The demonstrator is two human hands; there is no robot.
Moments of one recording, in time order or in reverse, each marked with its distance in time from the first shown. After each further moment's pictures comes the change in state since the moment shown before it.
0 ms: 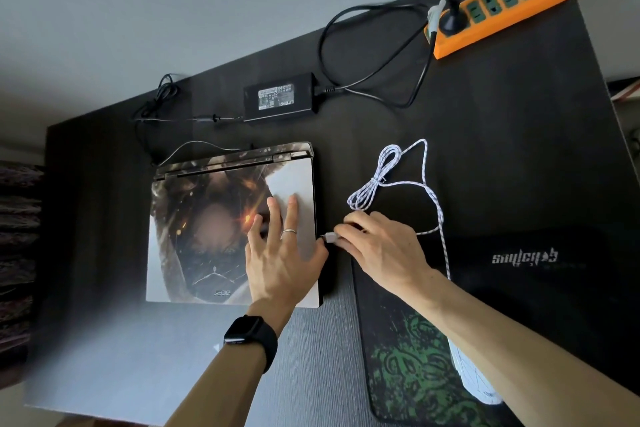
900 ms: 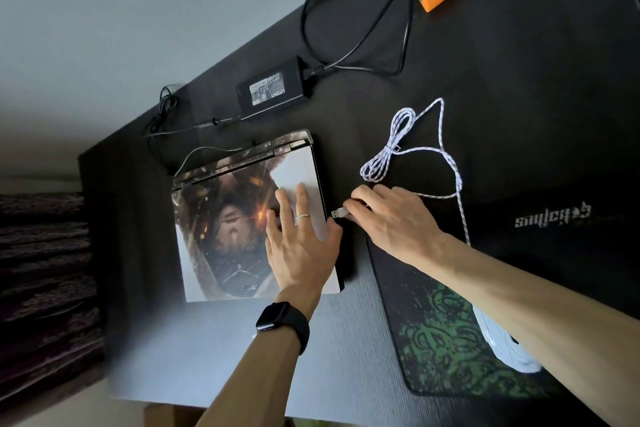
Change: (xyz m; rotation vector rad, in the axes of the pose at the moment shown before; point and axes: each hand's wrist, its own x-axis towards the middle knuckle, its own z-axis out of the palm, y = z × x) left_hand 0.004 0.022 -0.014 0.057 -0.011 -0.047; right_hand 0.007 0.007 0.011 -0.023 0.008 -0.067
